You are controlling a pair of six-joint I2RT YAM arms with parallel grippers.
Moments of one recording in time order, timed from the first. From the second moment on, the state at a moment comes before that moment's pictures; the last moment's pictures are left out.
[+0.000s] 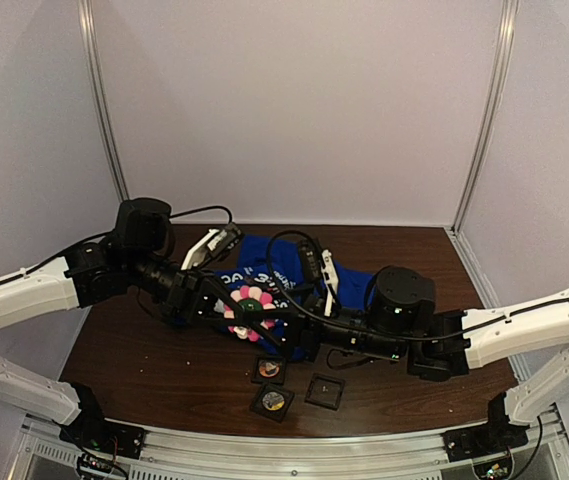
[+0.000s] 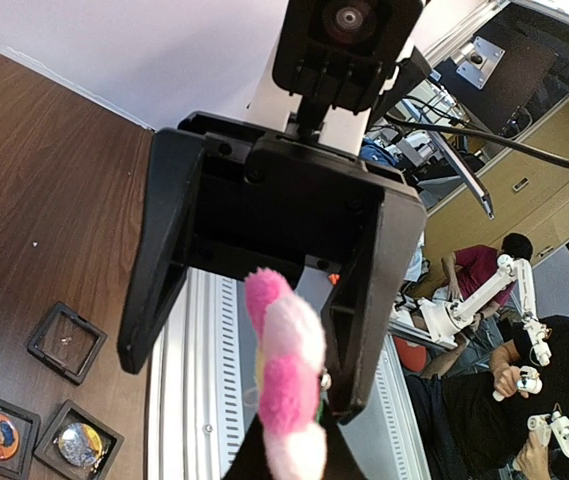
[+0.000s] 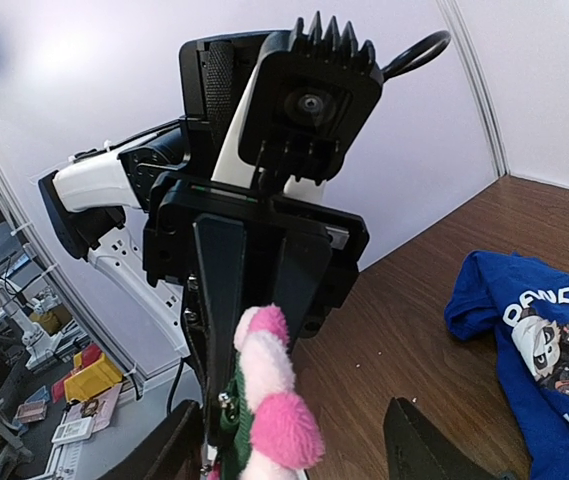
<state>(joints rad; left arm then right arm) -0.82 1.18 0.98 -0.22 1.08 -0.29 1.30 1.41 0.90 0.54 0.02 0.46</state>
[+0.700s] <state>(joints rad) -0.81 1.18 0.98 -0.24 1.05 -0.28 1.30 1.41 0.90 0.51 0.05 0.48</state>
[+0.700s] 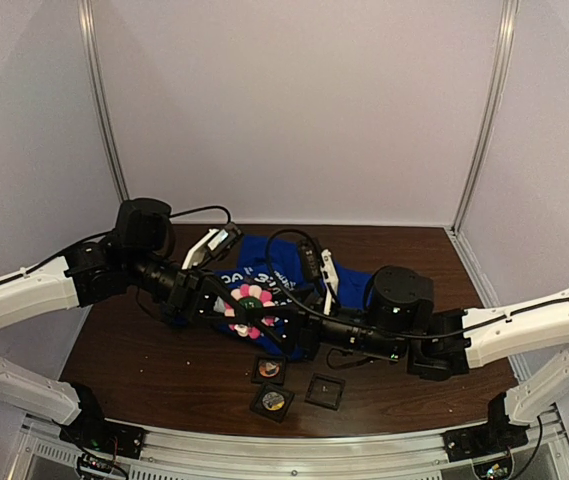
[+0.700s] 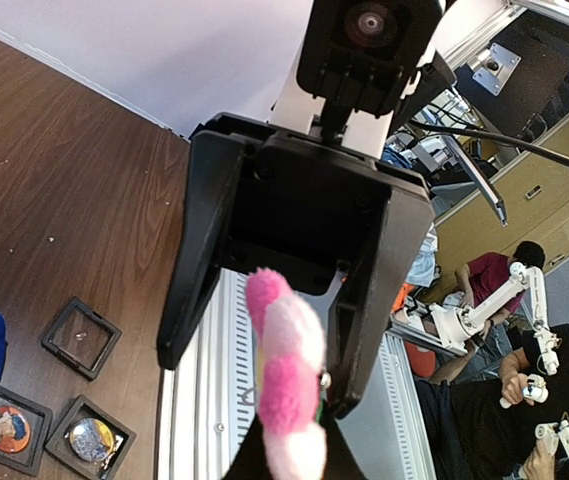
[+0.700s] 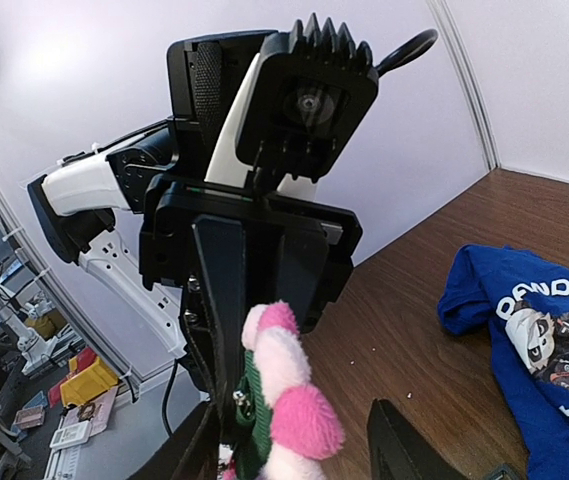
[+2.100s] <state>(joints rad) -0.81 1.17 0.98 -0.26 0.95 -0.26 1.30 1.42 0.95 0.43 0.10 0.54</state>
